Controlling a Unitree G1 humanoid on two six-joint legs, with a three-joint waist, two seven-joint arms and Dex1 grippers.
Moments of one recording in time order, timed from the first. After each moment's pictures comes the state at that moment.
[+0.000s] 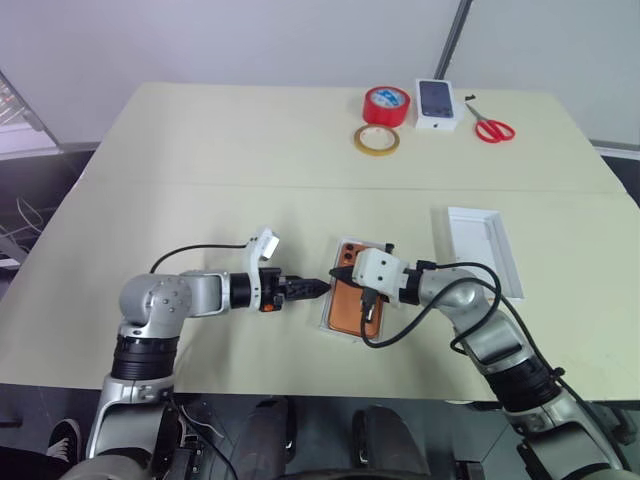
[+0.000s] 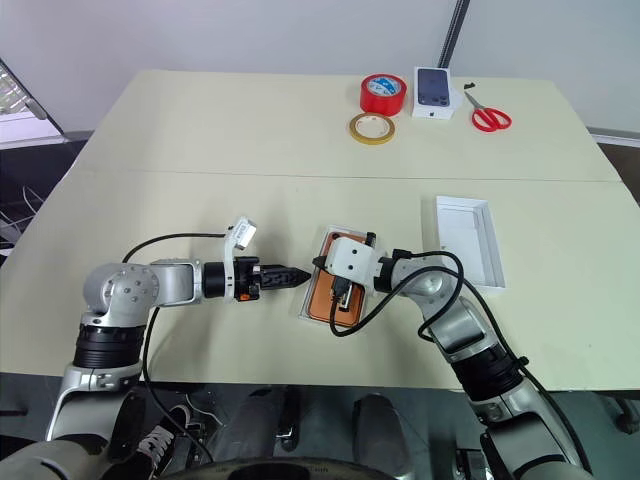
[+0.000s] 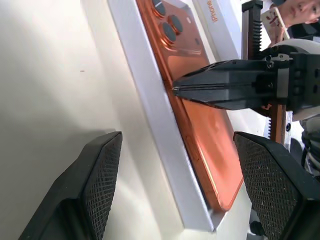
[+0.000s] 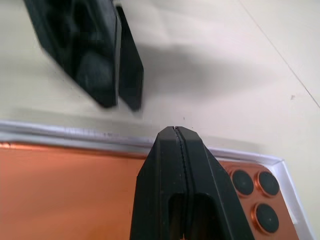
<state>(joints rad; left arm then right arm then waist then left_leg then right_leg) -0.47 0.37 0.08 -0.08 -0.84 1.35 -0.56 -0.36 -0.49 0.32 -0.11 -0.04 0.15 0.83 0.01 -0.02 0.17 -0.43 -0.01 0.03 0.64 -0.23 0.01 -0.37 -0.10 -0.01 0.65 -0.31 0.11</state>
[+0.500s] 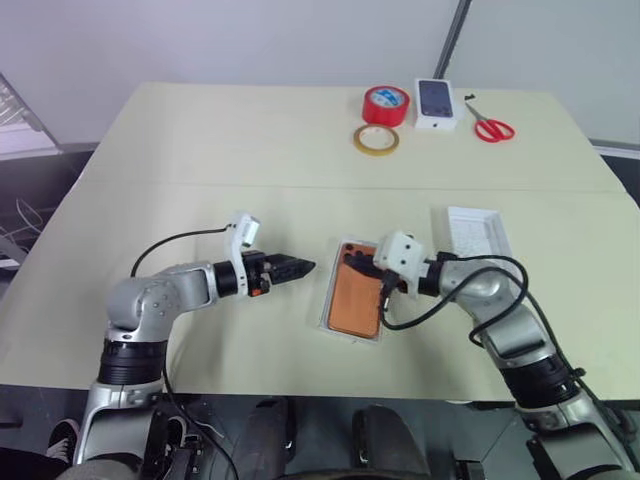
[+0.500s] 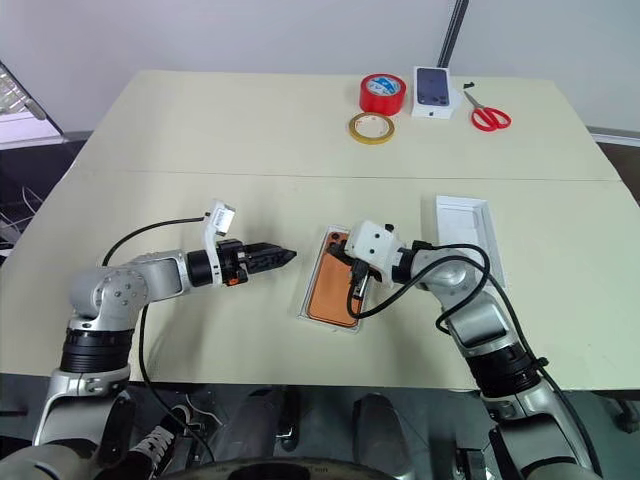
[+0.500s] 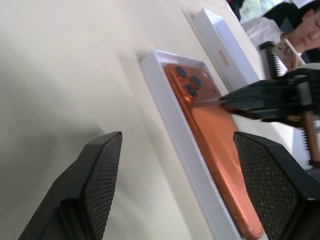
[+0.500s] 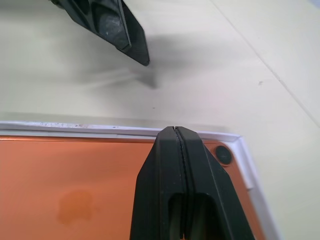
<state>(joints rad) -0.44 0.41 0.09 -0.08 -0.77 1.10 -0.63 -0.35 -0.55 0.21 -0.15 0.07 0.23 0.87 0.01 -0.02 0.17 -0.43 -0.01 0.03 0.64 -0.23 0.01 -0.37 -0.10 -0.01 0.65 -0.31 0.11</state>
